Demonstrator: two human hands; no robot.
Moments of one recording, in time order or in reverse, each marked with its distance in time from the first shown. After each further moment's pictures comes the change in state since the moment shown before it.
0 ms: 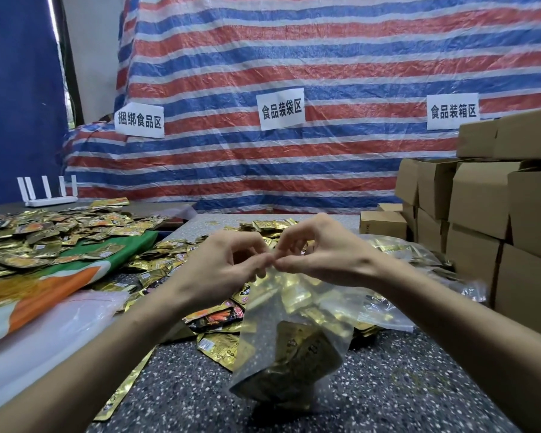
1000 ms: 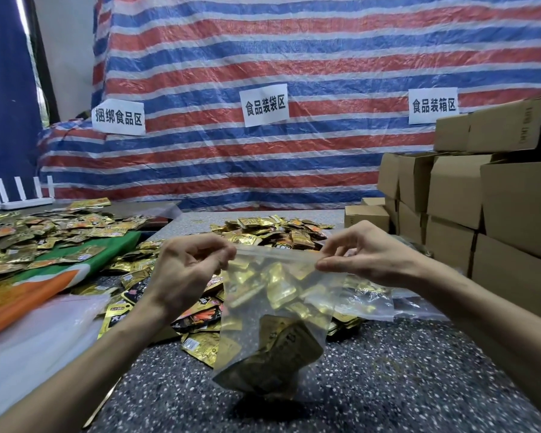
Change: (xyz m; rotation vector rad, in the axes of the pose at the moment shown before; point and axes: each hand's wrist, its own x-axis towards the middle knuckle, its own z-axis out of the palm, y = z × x) left_hand -0.006 -0.036 0.011 -0.204 0.309 -0.008; right_hand -0.056 0.053 -0.039 0.016 -0.019 0.198
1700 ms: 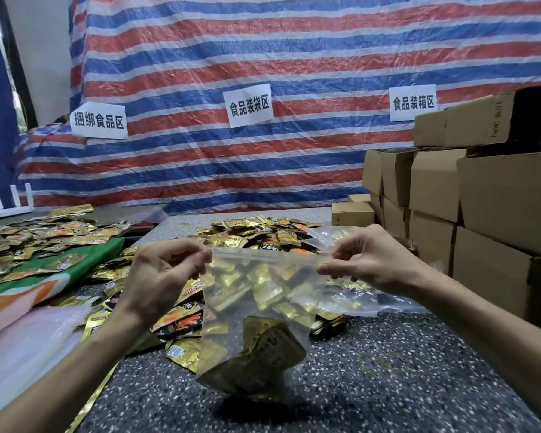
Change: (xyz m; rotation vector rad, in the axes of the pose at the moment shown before) left_hand 0.000 0.000 0.004 -0.037 0.025 -0.006; right_hand -0.030 0.006 -0.001 0.103 0.166 0.058
